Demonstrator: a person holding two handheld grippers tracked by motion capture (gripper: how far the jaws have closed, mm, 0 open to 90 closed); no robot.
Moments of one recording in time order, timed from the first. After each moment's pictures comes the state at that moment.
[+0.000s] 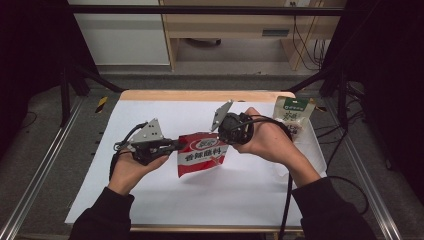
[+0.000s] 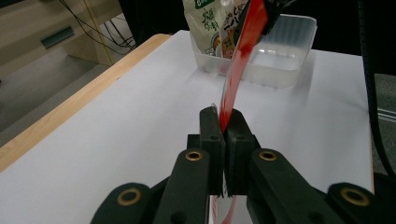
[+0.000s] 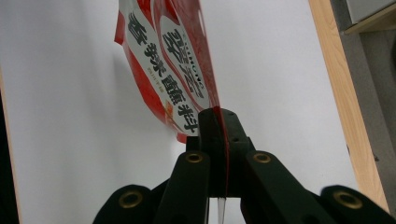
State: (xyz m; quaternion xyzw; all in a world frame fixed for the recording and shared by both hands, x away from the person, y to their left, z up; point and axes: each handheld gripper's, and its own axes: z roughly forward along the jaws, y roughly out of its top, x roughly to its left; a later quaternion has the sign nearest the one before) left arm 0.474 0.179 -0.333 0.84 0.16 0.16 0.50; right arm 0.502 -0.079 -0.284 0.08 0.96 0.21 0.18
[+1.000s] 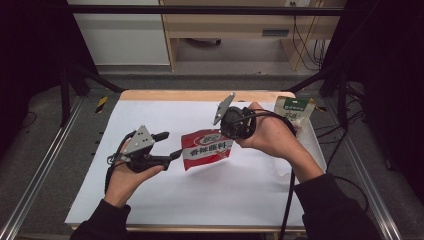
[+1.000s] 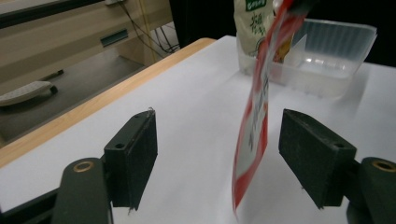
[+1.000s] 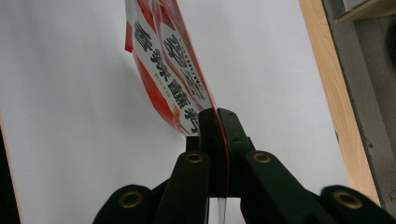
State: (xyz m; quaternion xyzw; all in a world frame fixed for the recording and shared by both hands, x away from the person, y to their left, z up) left arm 0.456 0.201 -0.364 0.80 0.24 0.23 0.50; right arm 0.507 -0.085 -0.271 0.11 0.96 0.20 0.18
